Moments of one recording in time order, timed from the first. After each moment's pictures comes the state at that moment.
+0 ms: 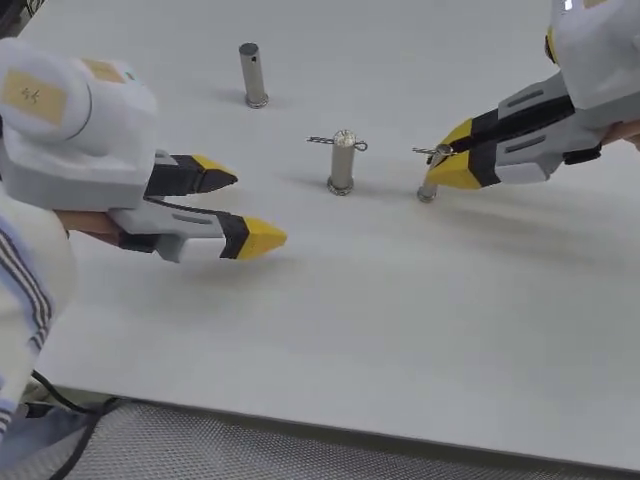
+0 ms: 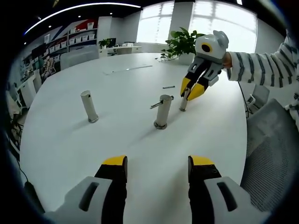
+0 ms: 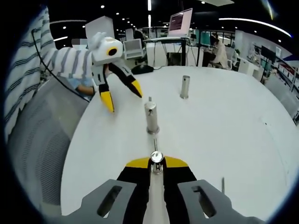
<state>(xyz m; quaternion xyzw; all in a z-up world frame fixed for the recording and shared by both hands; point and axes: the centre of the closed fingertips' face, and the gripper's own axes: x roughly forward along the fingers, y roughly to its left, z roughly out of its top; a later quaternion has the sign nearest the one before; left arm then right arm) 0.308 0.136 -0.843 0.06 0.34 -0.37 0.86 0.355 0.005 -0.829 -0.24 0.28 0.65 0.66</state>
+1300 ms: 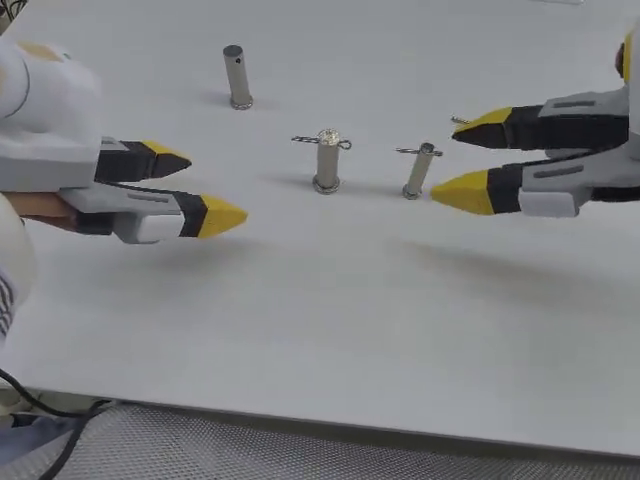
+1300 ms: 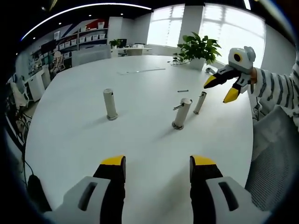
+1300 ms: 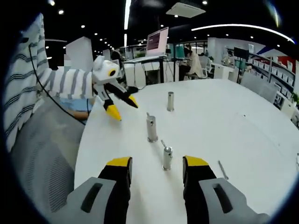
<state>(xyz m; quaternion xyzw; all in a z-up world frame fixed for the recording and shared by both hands) 0.323 0.171 -0.839 0.04 0.34 -0.32 0.88 0.338 -0.020 -0.798 -0.16 0.24 0.57 0.77</state>
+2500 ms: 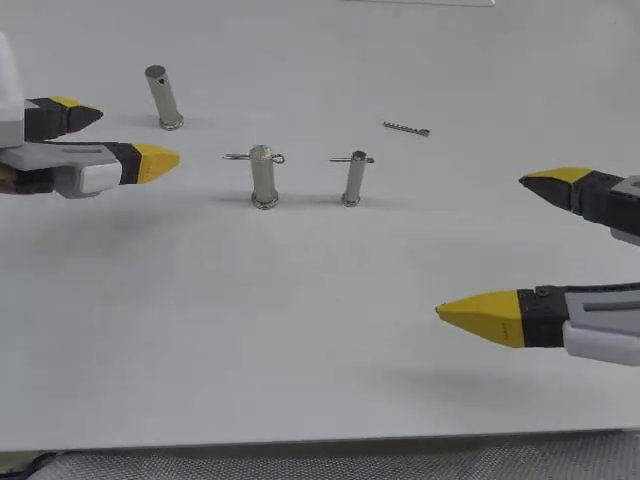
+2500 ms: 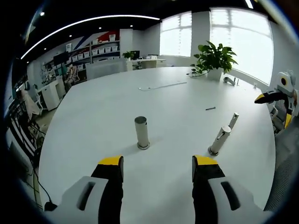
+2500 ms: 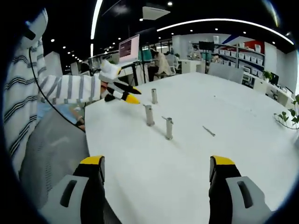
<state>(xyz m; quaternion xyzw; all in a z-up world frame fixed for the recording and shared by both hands) 0.407 0.192 -0.824 0.07 0.28 -0.25 0.92 0.273 -0.081 -0.784 -0.09 0.27 0.45 0.85</state>
